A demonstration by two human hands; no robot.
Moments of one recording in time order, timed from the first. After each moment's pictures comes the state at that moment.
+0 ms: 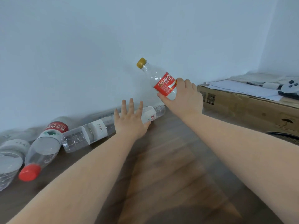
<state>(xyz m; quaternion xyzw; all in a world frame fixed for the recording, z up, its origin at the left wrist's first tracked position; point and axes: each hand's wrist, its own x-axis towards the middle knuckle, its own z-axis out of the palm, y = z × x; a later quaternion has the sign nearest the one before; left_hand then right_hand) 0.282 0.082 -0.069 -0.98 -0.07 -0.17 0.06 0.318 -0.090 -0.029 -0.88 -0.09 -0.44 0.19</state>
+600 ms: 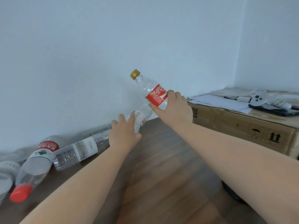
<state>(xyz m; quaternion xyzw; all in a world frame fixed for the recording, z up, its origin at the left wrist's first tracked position) 0.257 0.052 -0.041 -0.96 -0.06 -0.26 -0.05 0.283 -0.112 0.006 -0.89 -0.07 -0.37 0.23</state>
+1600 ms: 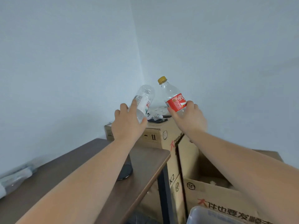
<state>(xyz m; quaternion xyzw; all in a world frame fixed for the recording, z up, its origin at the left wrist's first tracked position) 0.067 -0.262 0.060 -0.89 0.19 -0.37 -0.18 0.024 -0.450 0.031 -0.83 0.20 -0.45 0.26</state>
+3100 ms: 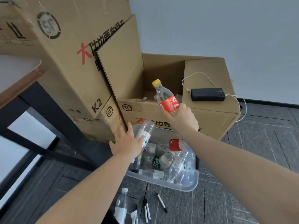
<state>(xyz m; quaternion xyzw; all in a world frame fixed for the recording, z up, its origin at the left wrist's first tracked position) 0.082 -0.488 -0.367 -0.96 0.21 0.17 -0.05 0.007 -0.673 -0.354 -0.84 0.44 -0.10 0.30</state>
